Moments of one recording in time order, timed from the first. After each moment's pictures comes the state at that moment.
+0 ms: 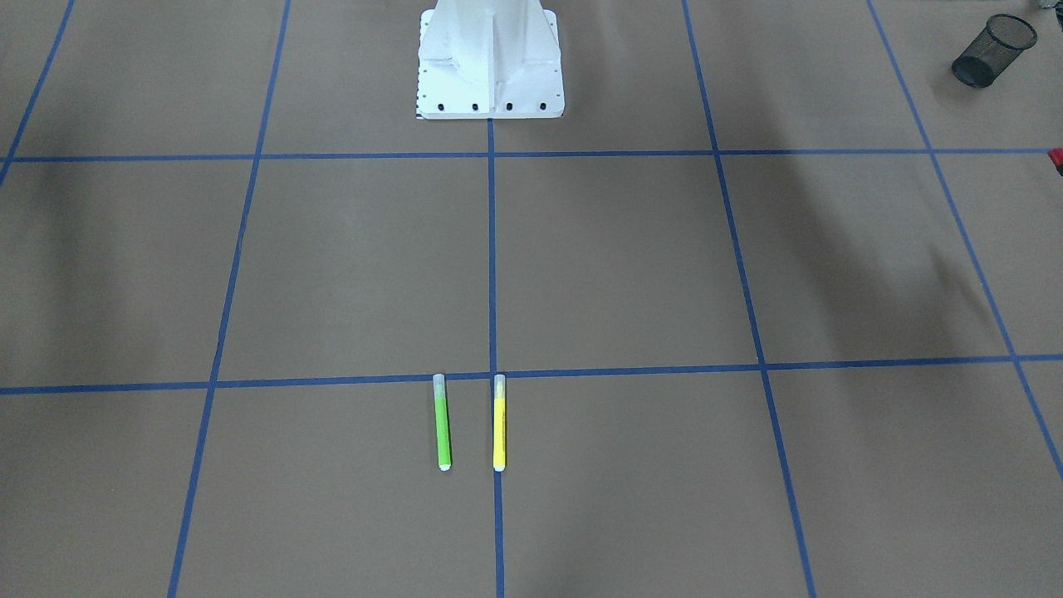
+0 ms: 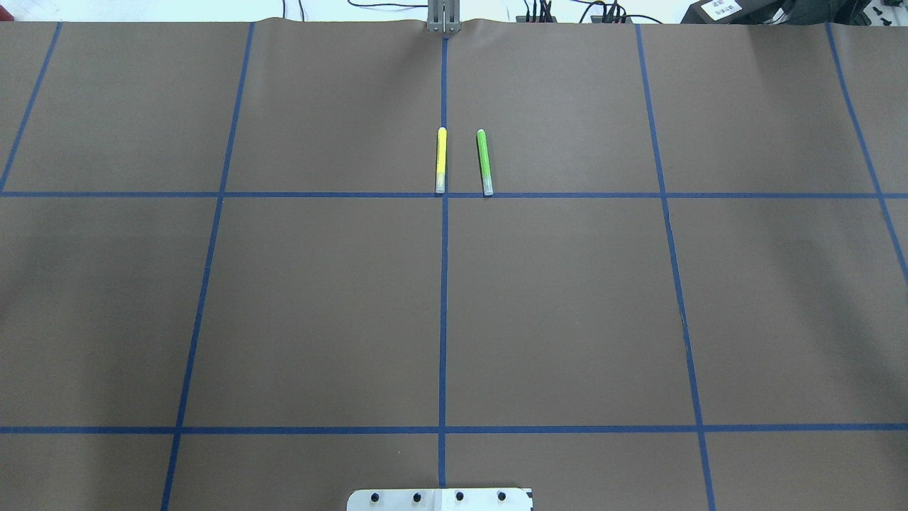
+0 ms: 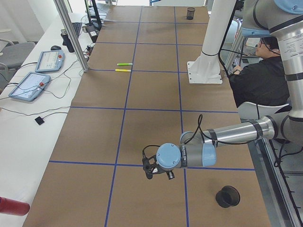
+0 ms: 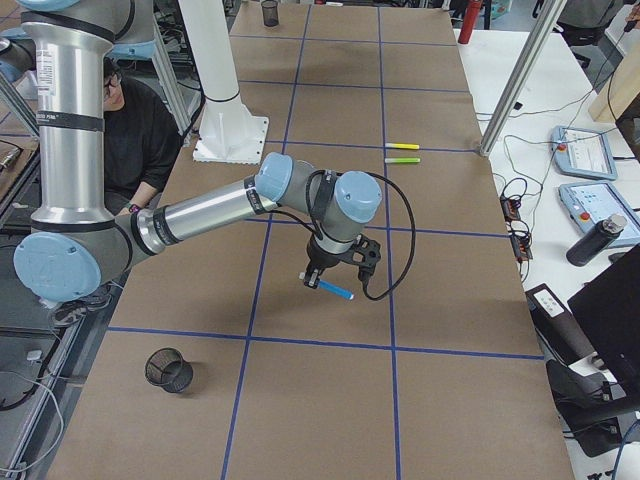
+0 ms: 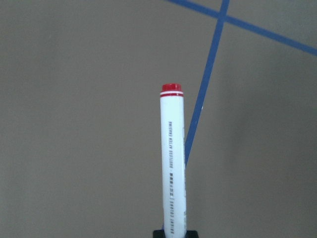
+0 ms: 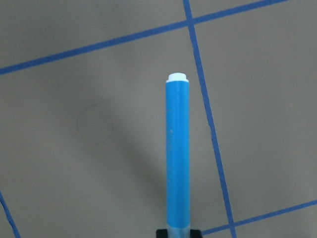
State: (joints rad) left arm -1.61 -1.18 -1.74 -1.62 -2.57 -0.22; right arm 1.56 -1.63 2.00 -2.33 2.35 -0.04
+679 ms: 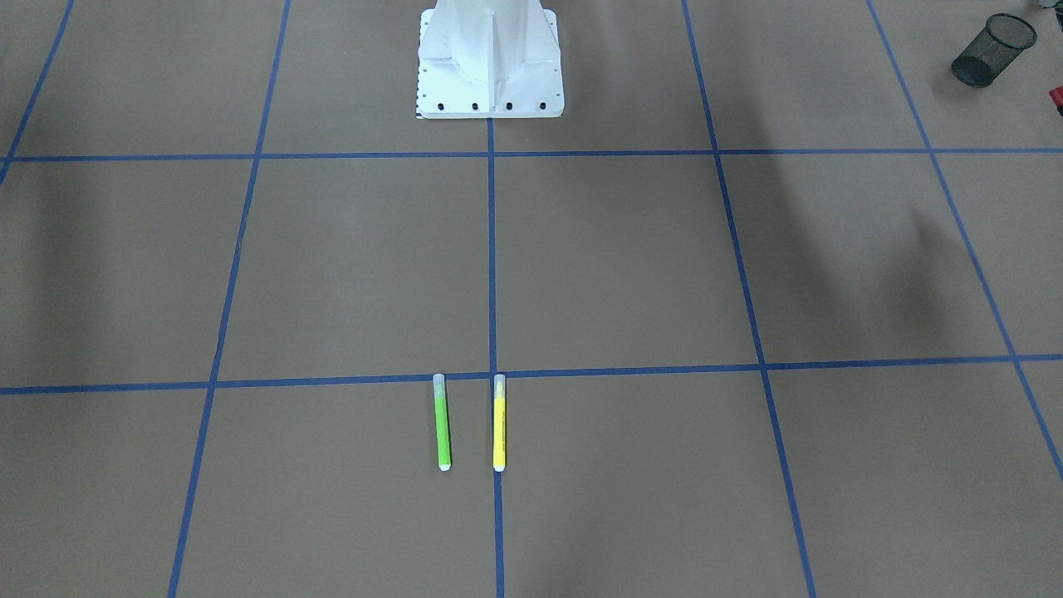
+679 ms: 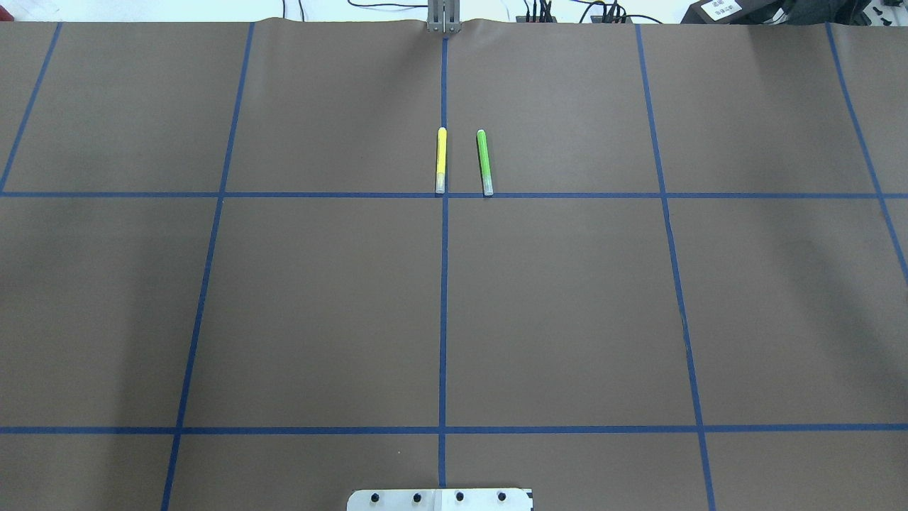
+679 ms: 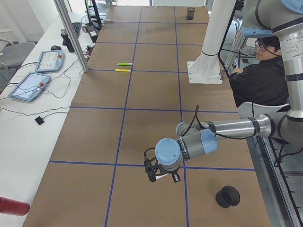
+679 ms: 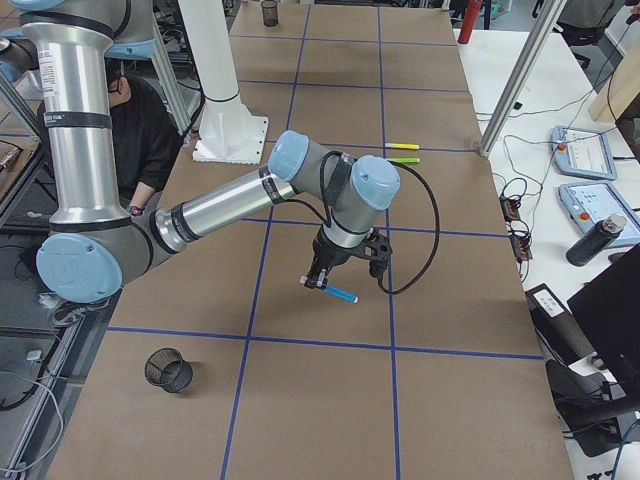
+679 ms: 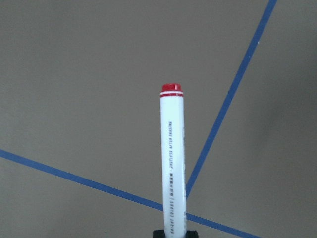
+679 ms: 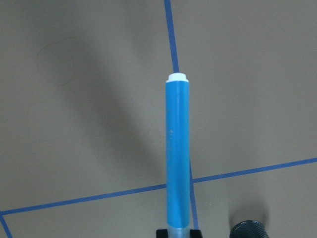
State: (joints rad) left arm -1.70 -1.29 -1.79 -1.32 -2.34 -0.01; right arm 1.60 -1.50 1.97 -2.46 2.19 -0.17
